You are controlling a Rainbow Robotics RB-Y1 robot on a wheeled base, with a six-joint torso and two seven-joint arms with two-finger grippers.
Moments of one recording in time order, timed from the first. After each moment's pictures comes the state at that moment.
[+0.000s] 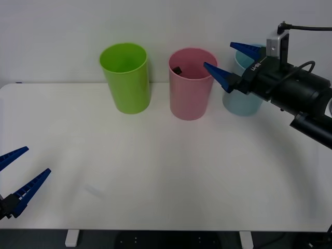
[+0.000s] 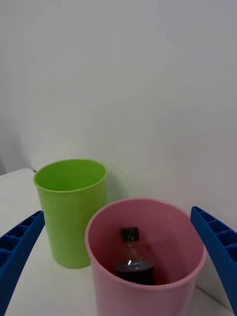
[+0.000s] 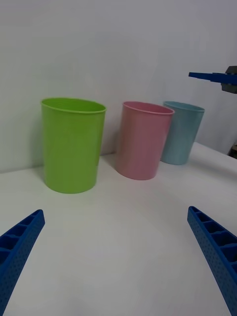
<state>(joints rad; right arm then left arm) -0.39 -0.46 -0.08 -1.63 1.47 -0.77 -0.42 0.35 0.40 0.52 -1.66 -0.96 -1.22 0.00</state>
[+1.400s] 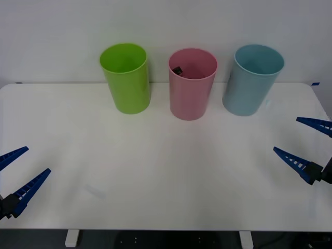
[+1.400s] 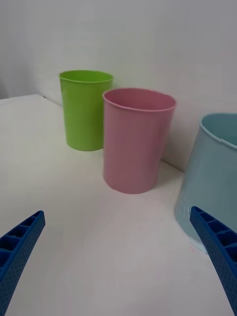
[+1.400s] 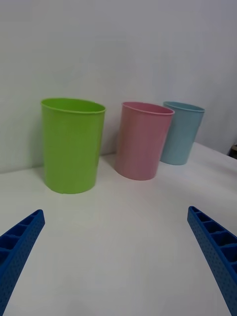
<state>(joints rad) 0.15 -0.46 -0.52 -1.77 1.30 -1.22 -0.11 0.35 0.40 0.52 -1.66 -0.96 -1.22 0.00</state>
